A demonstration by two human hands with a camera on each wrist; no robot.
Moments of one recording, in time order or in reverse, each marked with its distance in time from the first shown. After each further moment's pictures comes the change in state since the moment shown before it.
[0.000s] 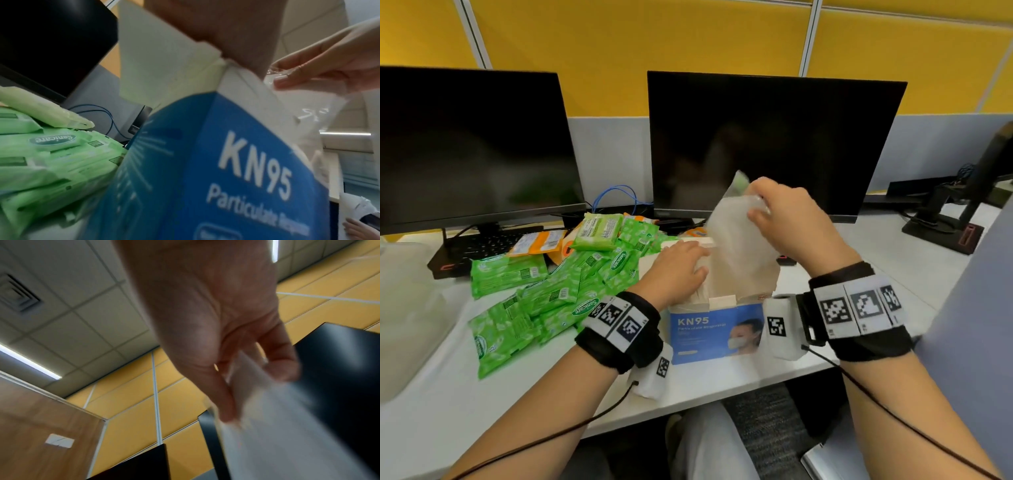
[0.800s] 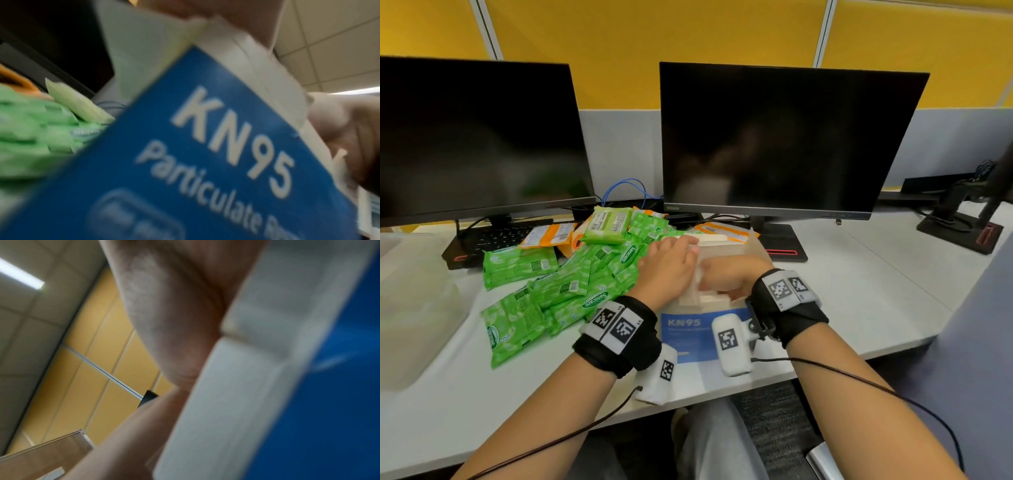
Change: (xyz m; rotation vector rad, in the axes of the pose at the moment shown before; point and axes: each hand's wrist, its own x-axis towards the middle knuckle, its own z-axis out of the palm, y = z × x) left_hand -0.018 -0.013 -0.005 -0.106 0.124 -0.268; right_hand 0.004 -0.044 0.096 0.284 -0.896 0.340
